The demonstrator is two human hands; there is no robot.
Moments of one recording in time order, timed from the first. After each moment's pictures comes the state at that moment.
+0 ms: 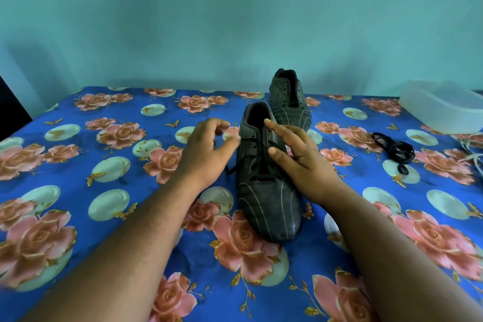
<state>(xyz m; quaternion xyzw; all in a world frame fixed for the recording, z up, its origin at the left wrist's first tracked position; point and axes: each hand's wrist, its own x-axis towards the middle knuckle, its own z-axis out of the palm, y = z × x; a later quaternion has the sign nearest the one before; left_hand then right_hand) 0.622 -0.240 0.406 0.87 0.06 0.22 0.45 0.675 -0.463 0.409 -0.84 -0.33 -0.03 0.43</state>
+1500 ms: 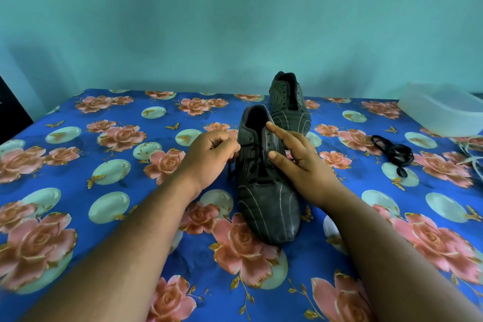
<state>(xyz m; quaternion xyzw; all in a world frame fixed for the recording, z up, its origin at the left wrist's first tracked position) 0.620 -0.247 0.416 0.82 0.01 0.17 0.55 0.677 -0.466 0.409 -0.83 -0.33 -0.02 0.44</state>
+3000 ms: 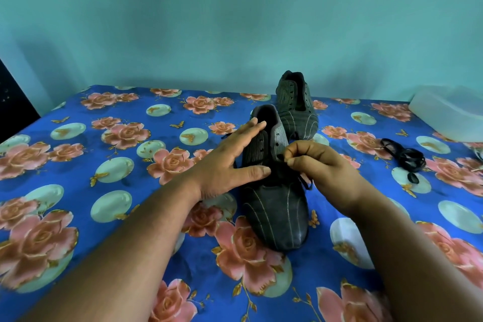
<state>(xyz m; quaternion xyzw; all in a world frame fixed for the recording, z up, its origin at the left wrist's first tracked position) 0.611 -0.244 0.418 0.89 -0.12 0.04 0.44 0.667 -0.476 0.437 -0.73 -0.33 0.14 0.58</state>
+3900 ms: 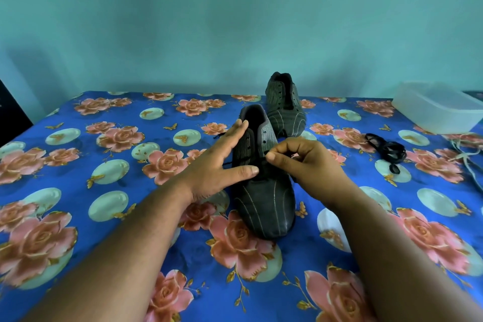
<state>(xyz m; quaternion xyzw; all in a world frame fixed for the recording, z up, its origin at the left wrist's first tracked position) 0.599 -0.251 0.420 0.87 -0.09 0.03 0.48 0.655 -0.474 0.435 -0.74 -0.31 0.06 0.59</state>
